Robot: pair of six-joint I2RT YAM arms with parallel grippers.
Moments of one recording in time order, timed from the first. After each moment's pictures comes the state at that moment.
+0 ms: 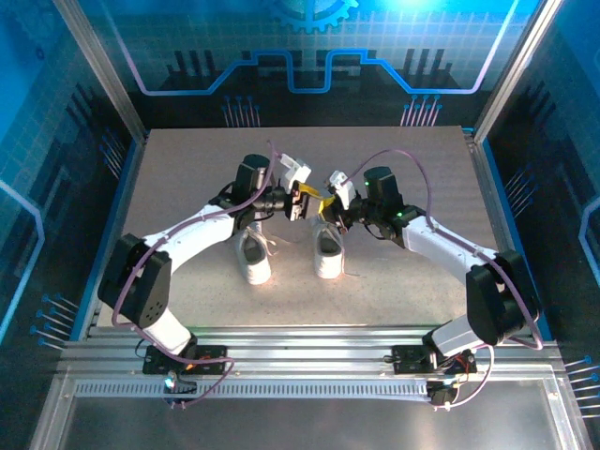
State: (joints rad) left arm -0.46 1.62 1.10 0.09 0.70 -0.17; right arm 0.45 1.48 0.95 -0.04 -0.55 -0.18
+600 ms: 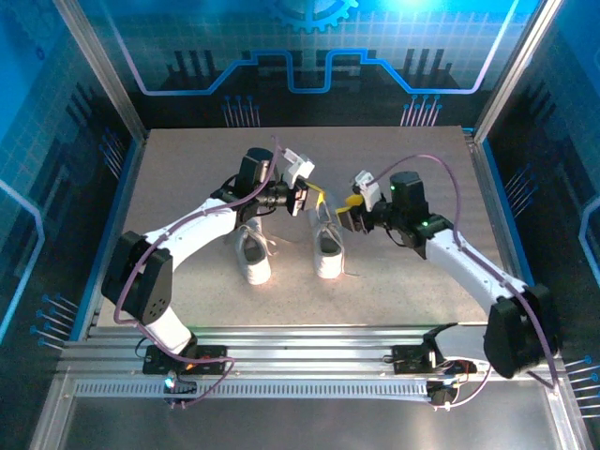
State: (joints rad) left arm -0.47 1.65 1.18 -0.01 0.70 -0.14; right arm 0.35 1.26 0.84 -0.16 -0.50 -0.15
